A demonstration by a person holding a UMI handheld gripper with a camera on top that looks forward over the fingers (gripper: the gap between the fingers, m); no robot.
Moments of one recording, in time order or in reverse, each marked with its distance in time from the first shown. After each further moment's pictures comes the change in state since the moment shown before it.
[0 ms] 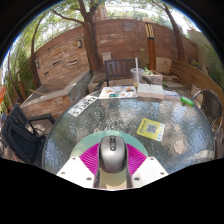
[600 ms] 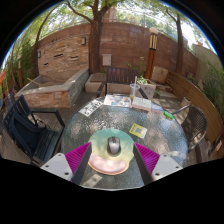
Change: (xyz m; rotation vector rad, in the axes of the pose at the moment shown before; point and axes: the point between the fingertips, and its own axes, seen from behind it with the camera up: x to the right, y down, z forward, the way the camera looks) arm -0.047 -0.031 -0.178 -0.015 0.125 -0.133
